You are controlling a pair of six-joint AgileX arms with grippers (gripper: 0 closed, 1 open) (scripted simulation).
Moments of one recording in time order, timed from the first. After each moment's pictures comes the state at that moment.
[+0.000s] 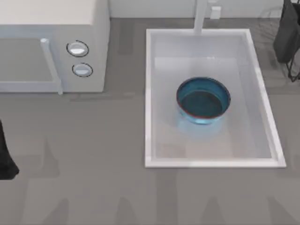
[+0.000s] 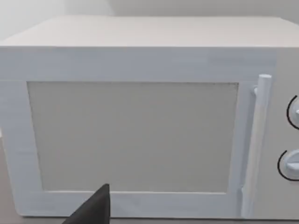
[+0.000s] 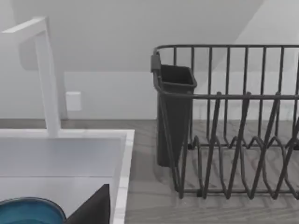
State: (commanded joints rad) left arm 0.00 0.00 0.00 0.00 0.00 0.00; right arm 0.00 0.00 0.00 0.00 0.00 0.00
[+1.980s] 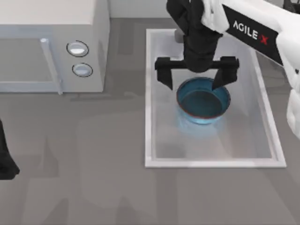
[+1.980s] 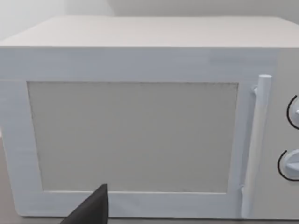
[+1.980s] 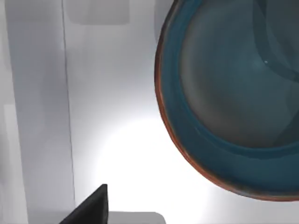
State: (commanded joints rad) left arm 0.00 0.00 0.00 0.00 0.00 0.00; right arm 0.48 2.57 2.33 -1.22 0.06 0.49
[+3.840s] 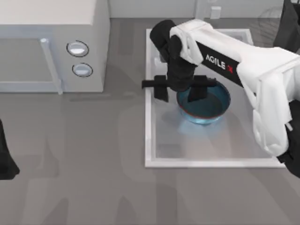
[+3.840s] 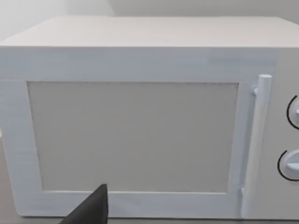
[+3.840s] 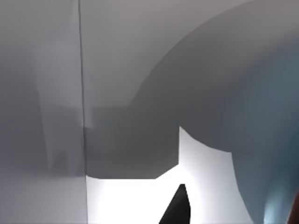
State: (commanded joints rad) left arm 0.00 0.00 0.00 0.00 0.00 0.00; right arm 0.50 2.86 2.51 -1.04 0.11 0.52
